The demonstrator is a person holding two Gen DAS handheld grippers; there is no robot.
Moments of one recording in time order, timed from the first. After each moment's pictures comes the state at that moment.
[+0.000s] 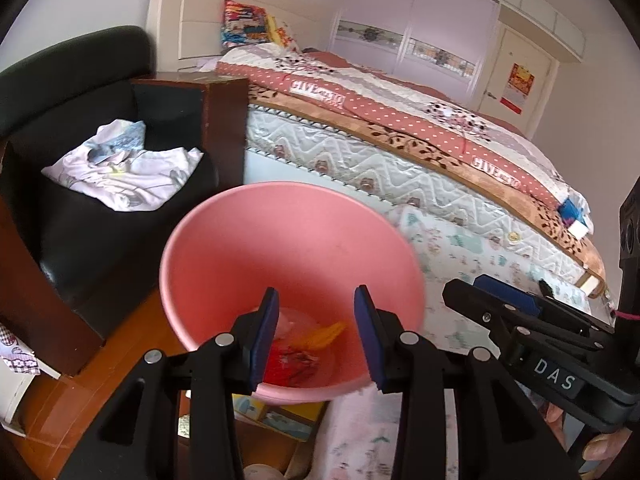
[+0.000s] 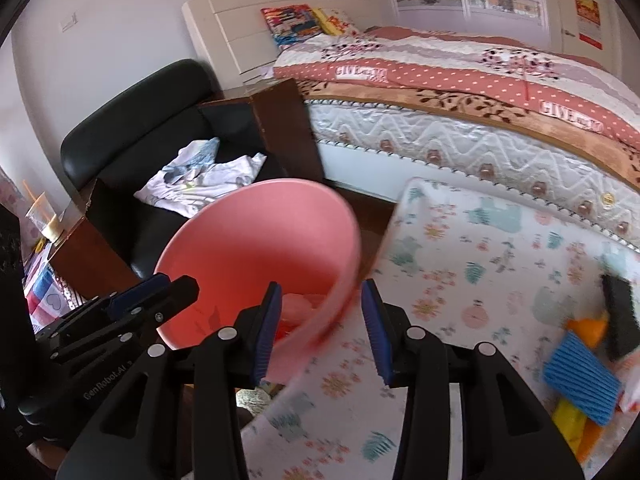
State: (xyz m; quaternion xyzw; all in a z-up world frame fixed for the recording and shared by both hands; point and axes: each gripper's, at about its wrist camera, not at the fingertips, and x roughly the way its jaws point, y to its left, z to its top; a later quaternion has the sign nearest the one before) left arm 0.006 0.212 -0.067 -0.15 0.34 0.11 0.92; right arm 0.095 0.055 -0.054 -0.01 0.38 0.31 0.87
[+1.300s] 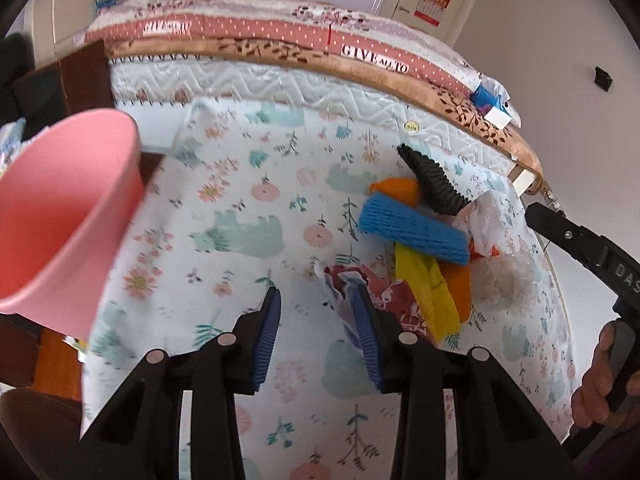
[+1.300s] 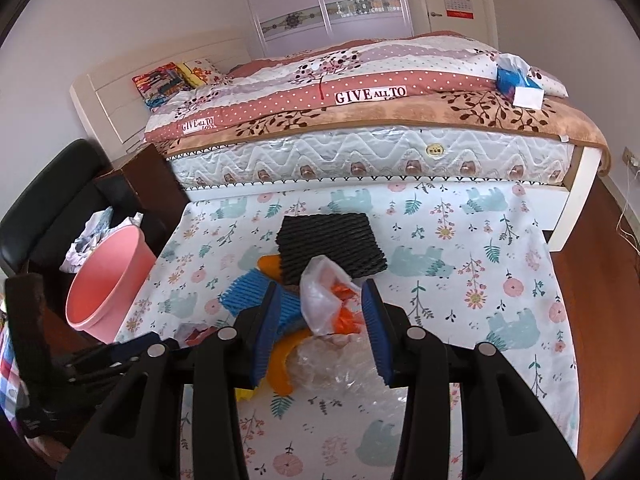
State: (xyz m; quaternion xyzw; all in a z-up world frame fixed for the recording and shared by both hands) left arm 0.056 0.019 -0.116 -0.11 0.45 -0.06 0.88; right arm 0.082 -0.204 -0.052 0.07 0.37 0.13 0.92
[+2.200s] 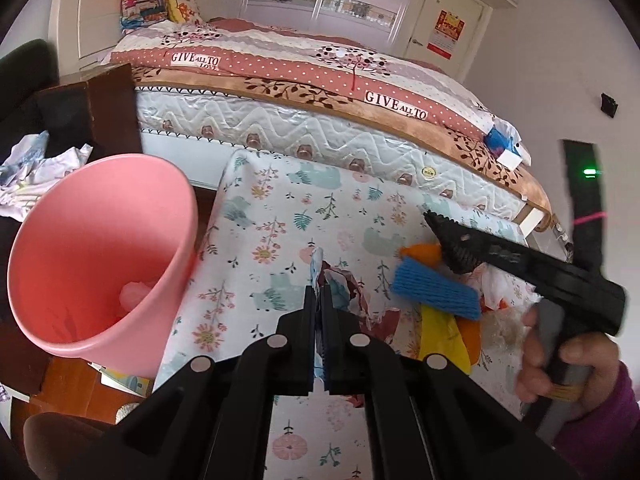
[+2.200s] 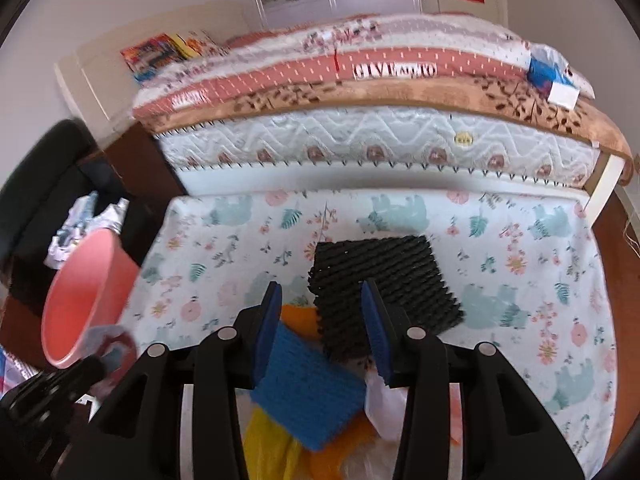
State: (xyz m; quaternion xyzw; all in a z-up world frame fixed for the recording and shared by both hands) left arm 0.054 0.063 -0.075 -0.12 0.39 -0.03 0.91; right arm 0.165 -0.130 -0.076 0.05 0.42 0.12 0.90
